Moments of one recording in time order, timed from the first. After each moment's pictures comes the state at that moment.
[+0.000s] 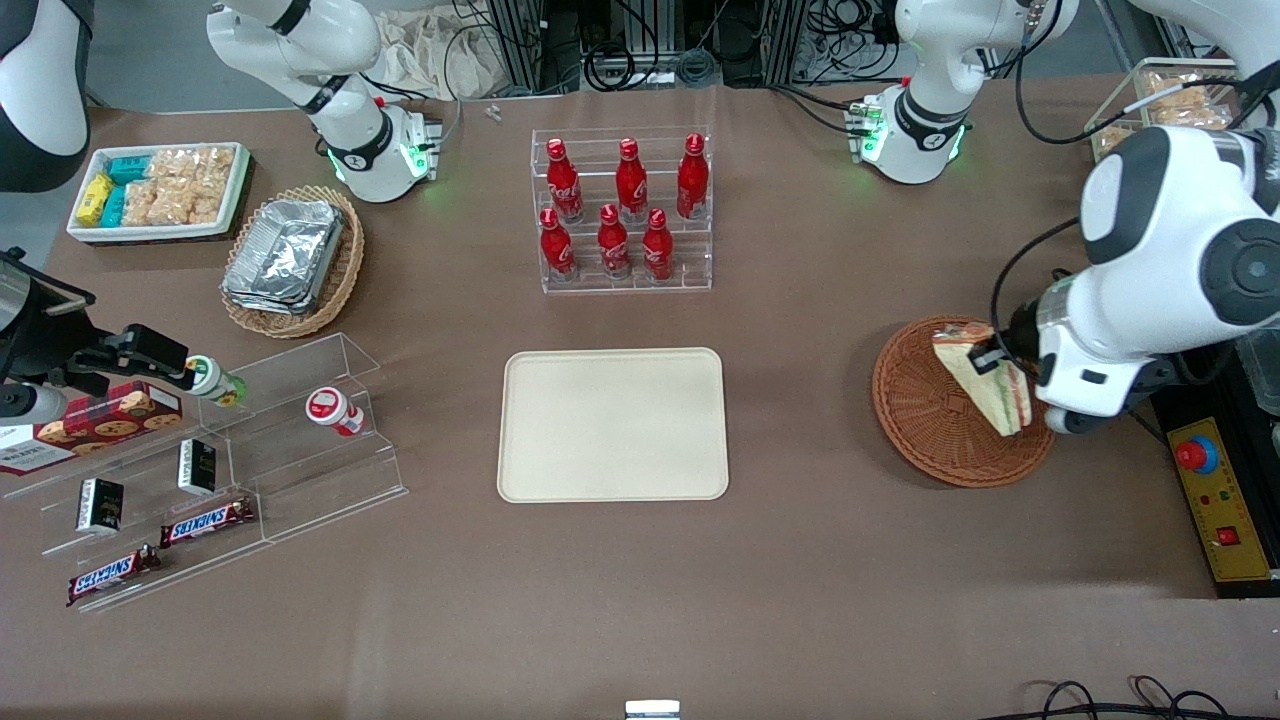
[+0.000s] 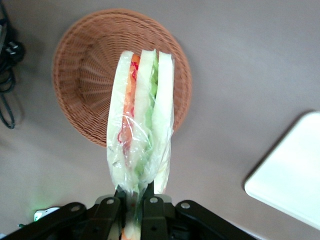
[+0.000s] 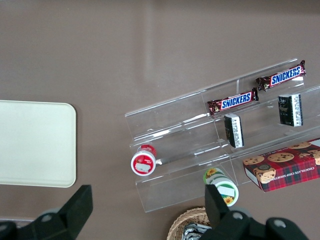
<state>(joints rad) -0.06 0.21 -0.16 -1.61 -0.02 1.59 -0.67</state>
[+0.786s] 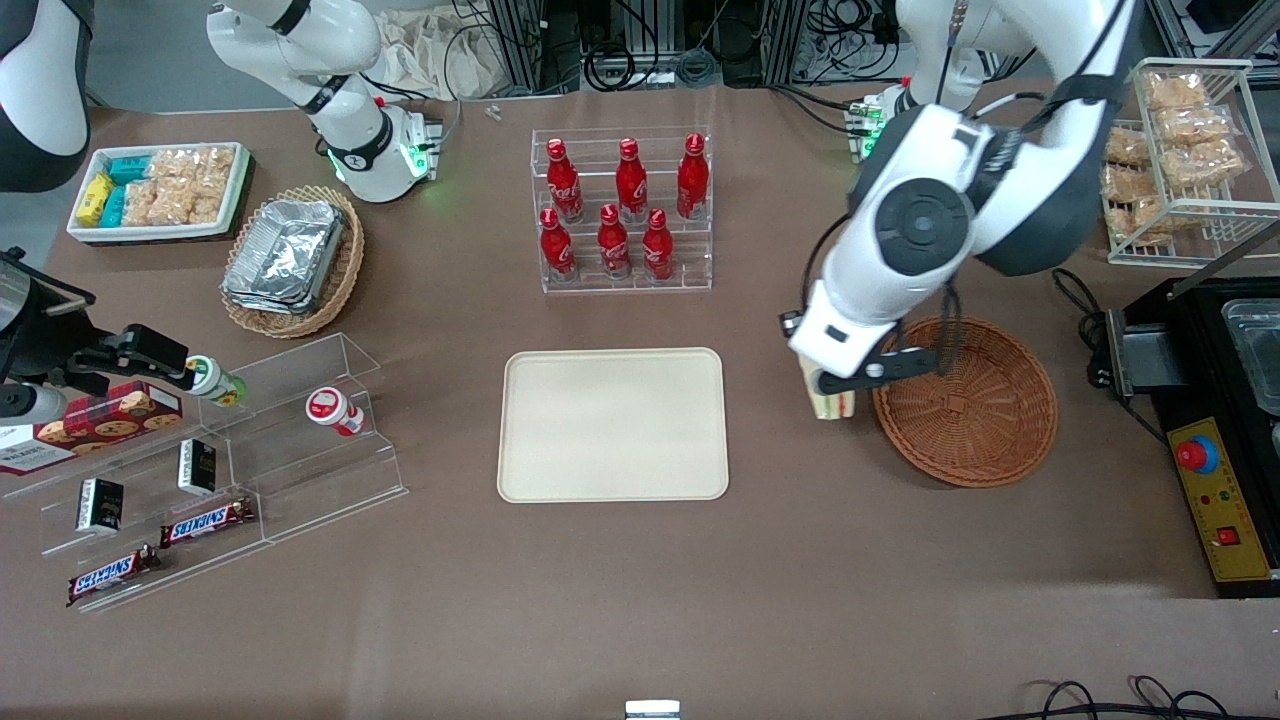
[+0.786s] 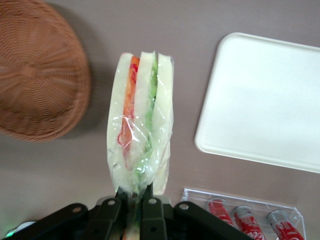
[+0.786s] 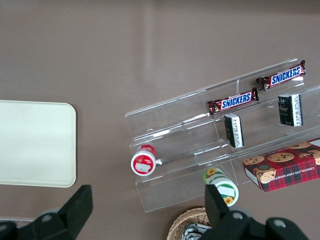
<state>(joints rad) -0.38 0.31 -0.19 -1.55 -0.02 1.70 -0.71</state>
